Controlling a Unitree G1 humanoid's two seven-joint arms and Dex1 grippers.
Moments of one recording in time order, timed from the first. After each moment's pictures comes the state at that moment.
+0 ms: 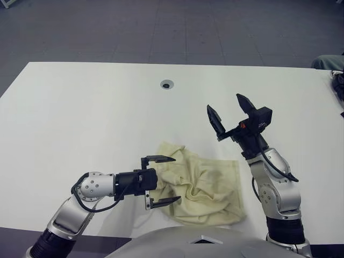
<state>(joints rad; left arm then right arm) 0.23 0.68 -0.27 -0.49 -0.20 0.00 -0.96 0.07 -0.22 0.02 -0.43 0.36 0.16 0.34</state>
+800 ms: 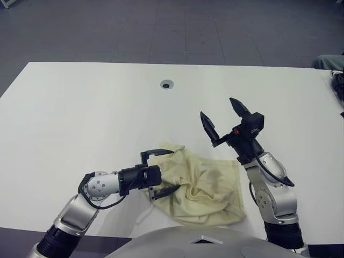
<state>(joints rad) 0.19 0.66 -0.30 -0.42 -0.03 -0.08 -0.86 0.11 -0.22 0.07 -0.45 0.30 0.12 0.37</state>
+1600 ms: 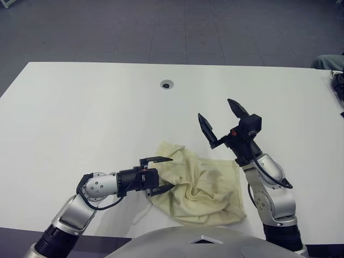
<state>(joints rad) 0.19 0.68 -0.30 -0.39 -0.04 -0.14 -0.88 0.13 -0.21 0.08 -0.47 0.28 0.12 0.36</state>
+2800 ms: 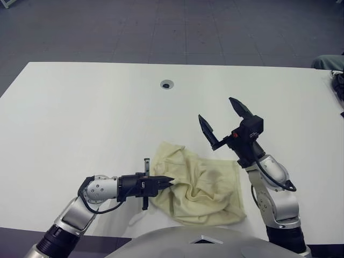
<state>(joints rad) 0.21 0.69 -0.34 -0.32 -0.06 -0.26 -0.93 0.14 -0.27 0.05 -0.49 0.26 0.13 0.40</state>
